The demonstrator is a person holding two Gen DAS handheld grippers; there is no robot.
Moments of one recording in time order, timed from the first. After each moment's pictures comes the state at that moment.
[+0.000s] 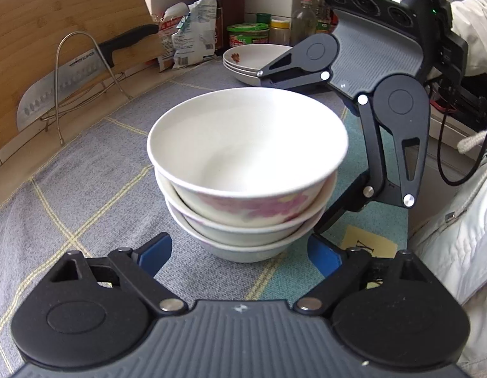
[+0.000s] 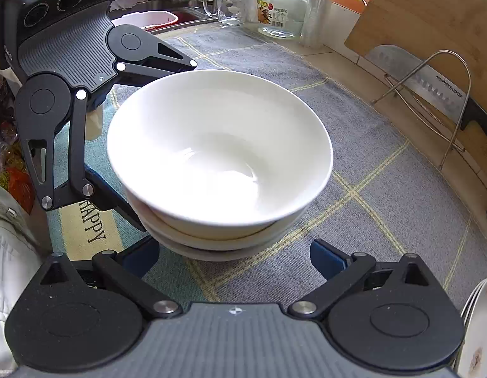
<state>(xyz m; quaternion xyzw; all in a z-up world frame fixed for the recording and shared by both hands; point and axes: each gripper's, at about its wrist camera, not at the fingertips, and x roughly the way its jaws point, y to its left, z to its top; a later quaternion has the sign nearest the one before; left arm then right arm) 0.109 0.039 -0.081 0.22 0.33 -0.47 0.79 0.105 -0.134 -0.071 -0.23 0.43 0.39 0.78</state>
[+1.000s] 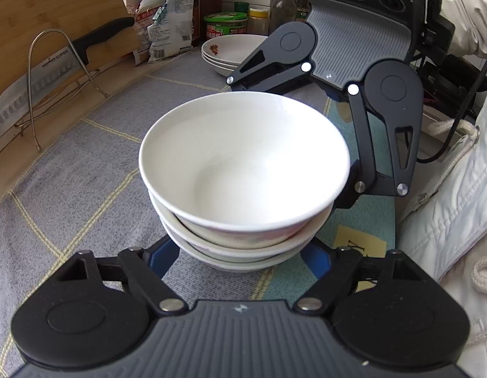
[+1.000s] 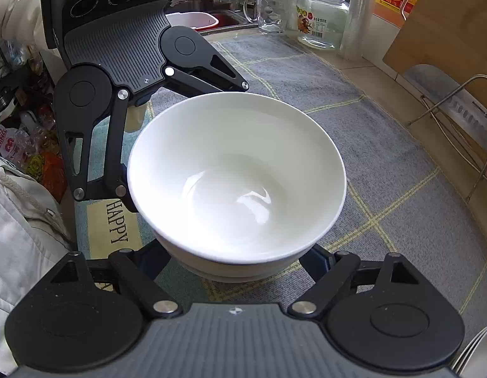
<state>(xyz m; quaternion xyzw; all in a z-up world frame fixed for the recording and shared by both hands) 0.123 0.029 -0.077 0.23 0.35 -0.51 0.75 0.118 -0.131 -0.062 -0.23 0.42 0.47 0.74</state>
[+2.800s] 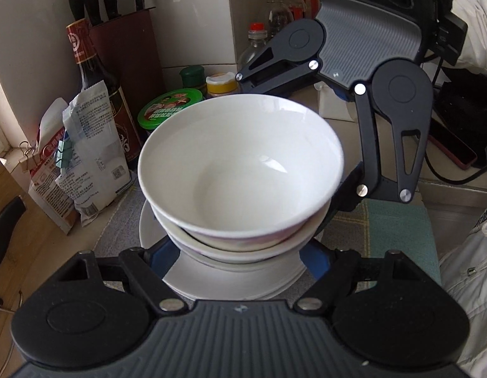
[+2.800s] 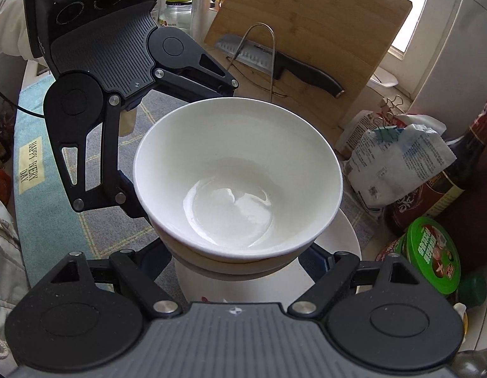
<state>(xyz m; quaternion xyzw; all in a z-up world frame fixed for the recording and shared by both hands) 0.205 -0.239 -0.045 0.30 0.27 -0.55 0.73 0.150 -0.387 -0.002 -0.23 0.41 0.34 0.81</state>
